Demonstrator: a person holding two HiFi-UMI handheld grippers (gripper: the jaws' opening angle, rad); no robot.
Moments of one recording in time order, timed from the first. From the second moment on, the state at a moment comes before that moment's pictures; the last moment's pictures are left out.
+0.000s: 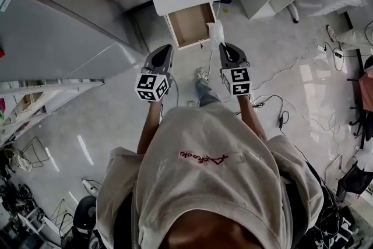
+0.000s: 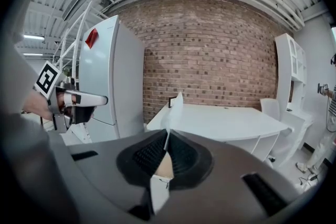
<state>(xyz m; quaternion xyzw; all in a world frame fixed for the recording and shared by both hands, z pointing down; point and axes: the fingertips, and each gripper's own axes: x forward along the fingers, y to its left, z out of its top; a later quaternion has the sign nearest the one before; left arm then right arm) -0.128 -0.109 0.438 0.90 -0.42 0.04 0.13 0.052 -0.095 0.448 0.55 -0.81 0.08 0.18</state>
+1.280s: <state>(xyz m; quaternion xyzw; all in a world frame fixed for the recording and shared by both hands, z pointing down) -0.068 -0.285 0.440 0.88 -0.46 0.07 0.13 0.088 -0.282 0.442 0.48 -0.86 0.08 0.16</state>
